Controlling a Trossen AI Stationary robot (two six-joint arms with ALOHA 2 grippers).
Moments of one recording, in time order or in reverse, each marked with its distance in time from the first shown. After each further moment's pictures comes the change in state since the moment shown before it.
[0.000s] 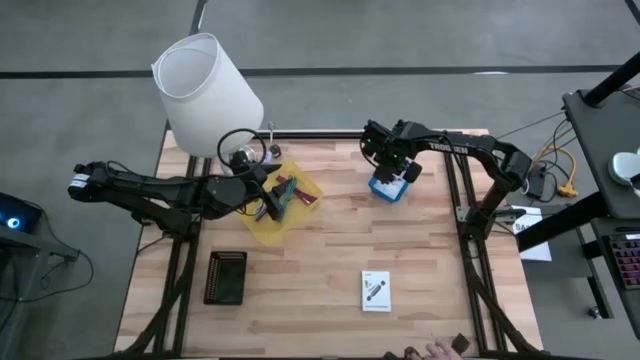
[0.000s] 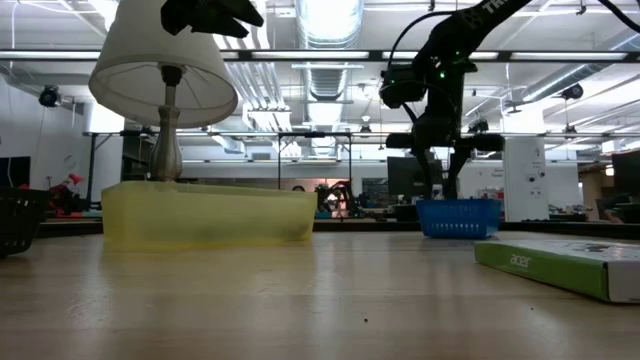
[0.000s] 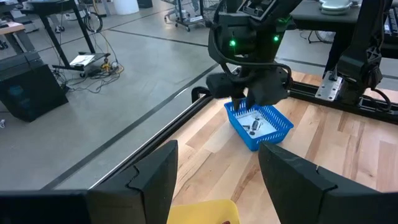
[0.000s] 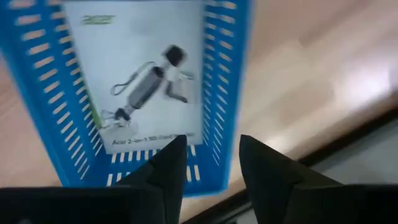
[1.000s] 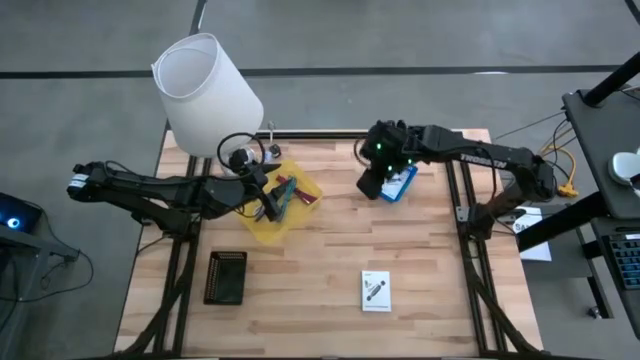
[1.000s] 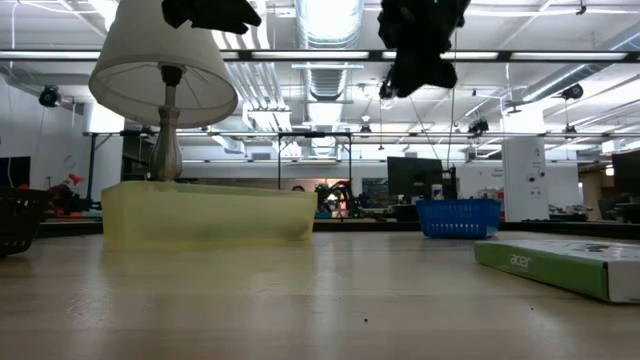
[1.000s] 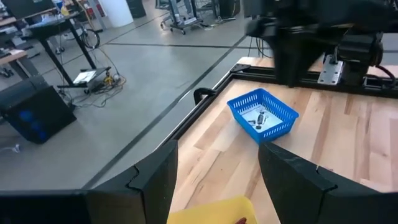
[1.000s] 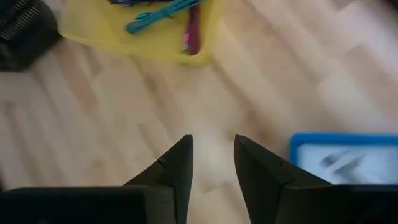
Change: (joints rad) left arm 0.000 -0.014 0.000 -0.007 0.011 0.136; right arm 0.274 -0.204 0.200 -0.032 -0.283 1.915
